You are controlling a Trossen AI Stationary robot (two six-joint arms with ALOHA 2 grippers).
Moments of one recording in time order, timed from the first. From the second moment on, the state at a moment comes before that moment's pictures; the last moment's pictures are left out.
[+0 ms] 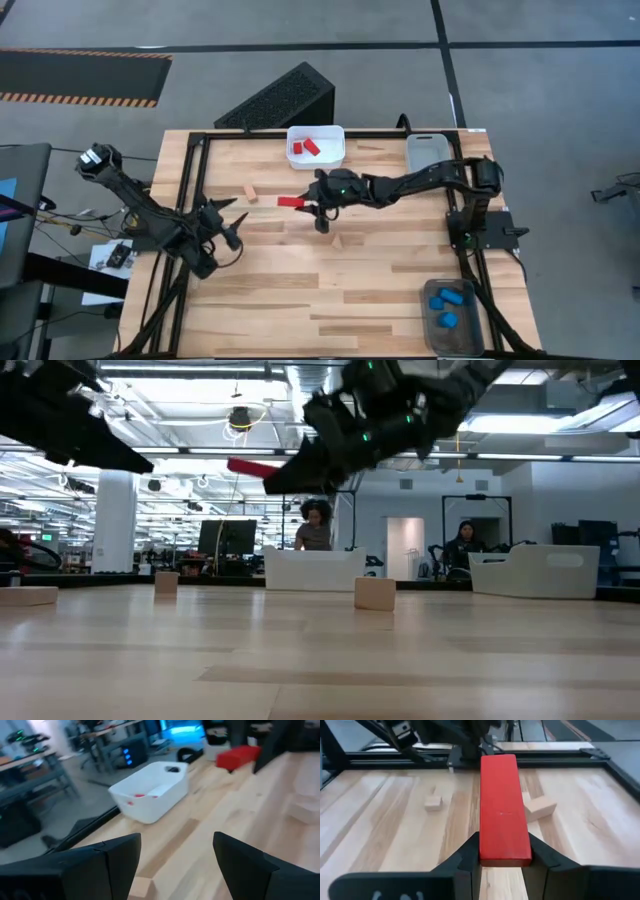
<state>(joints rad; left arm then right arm) -0.74 0.95 0.44 -0.78 -1.31 -1.11 -0.11 1.86 1.11 0.40 -0.12 -0.03</state>
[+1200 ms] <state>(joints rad) 0.32 1.20 0.44 0.43 -0.32 0.19 -0.52 1.93 1.24 0.23 -0.29 -0.03</state>
